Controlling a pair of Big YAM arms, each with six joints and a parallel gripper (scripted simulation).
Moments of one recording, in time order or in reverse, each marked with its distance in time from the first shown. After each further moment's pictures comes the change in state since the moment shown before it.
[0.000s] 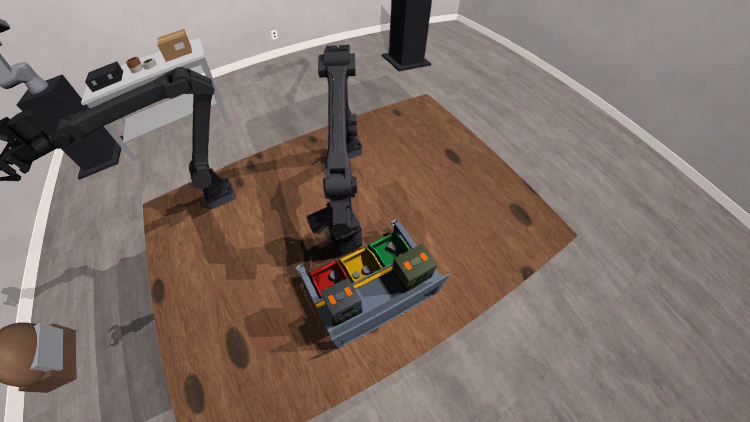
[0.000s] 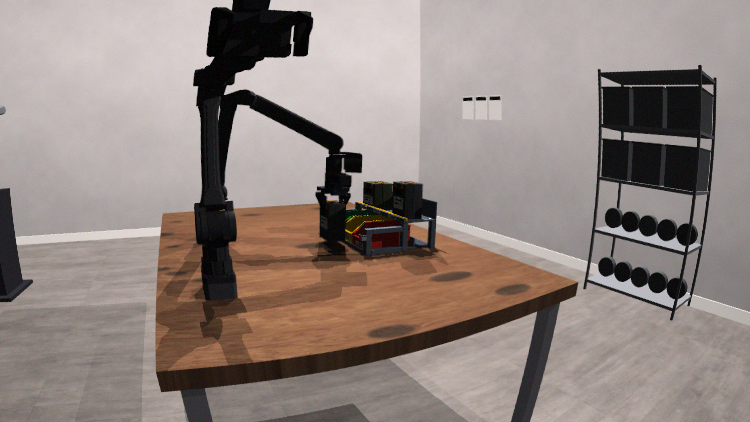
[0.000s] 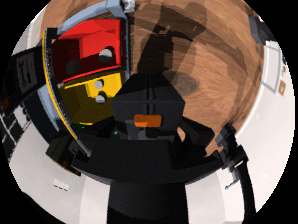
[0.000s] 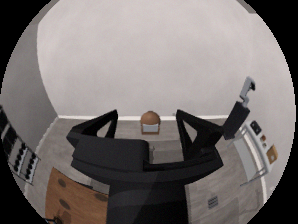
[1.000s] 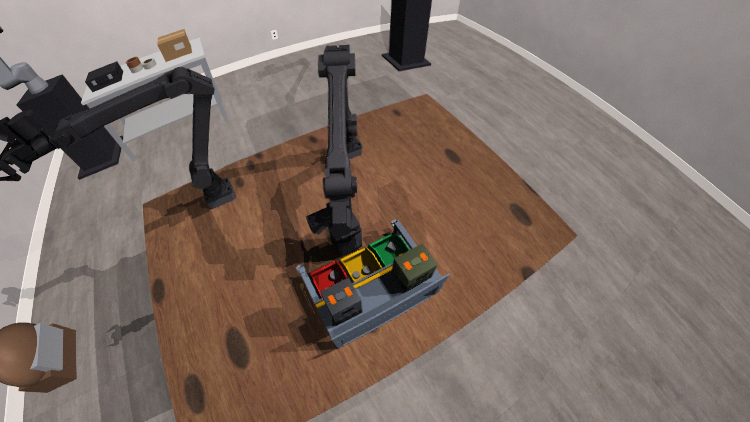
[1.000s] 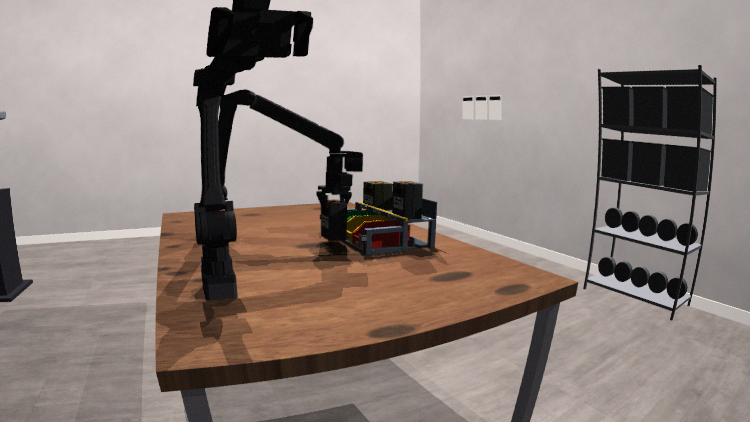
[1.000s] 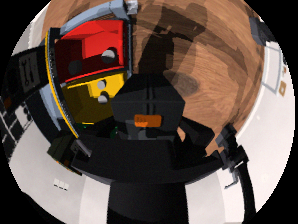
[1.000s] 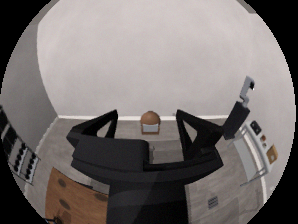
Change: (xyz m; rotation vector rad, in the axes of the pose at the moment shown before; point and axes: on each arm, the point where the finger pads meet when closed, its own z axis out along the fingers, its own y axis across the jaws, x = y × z) left arm -0.002 0.004 -0.003 -0.010 -0.005 0.001; right arm 0.000 0.000 0.000 0.000 0.000 0.000
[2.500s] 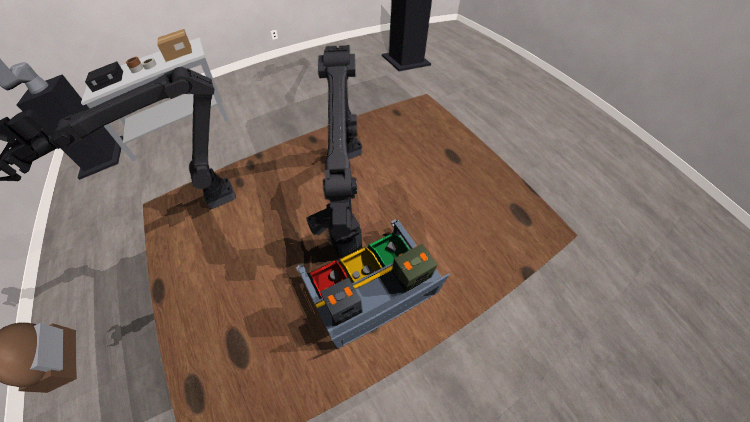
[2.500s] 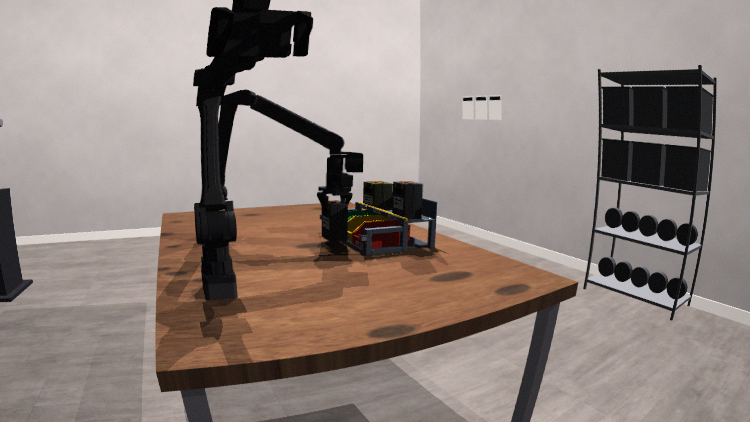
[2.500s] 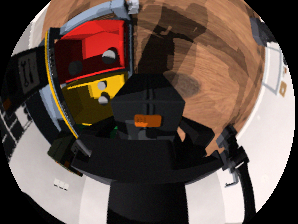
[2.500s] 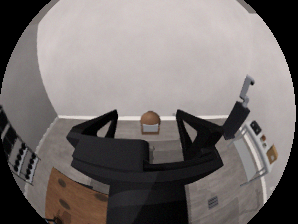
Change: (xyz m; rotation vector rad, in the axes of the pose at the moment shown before) left arm -0.001 0.002 0.003 -0.004 -0.002 0.001; right arm 0.000 0.000 0.000 0.000 0.000 0.000
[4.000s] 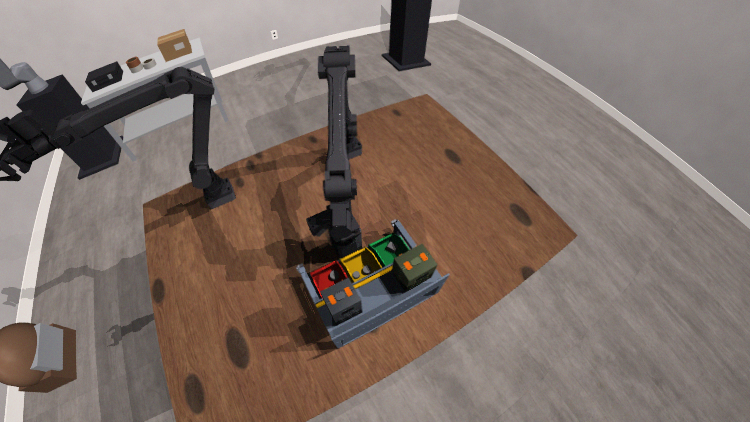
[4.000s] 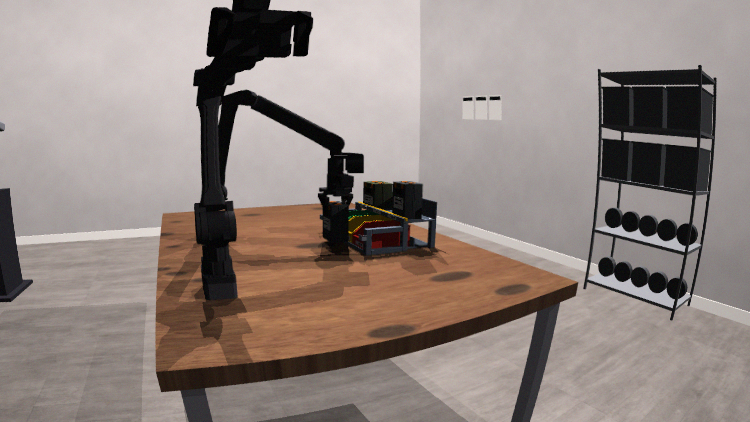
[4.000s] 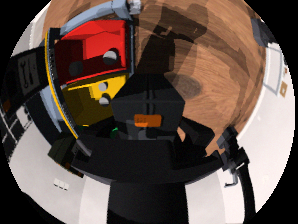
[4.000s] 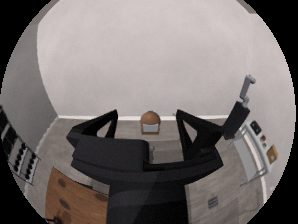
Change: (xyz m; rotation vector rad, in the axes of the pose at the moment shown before) left arm -0.002 0.003 0.003 -0.006 -0.004 0.001; right arm 0.000 0.000 0.000 0.000 0.000 0.000
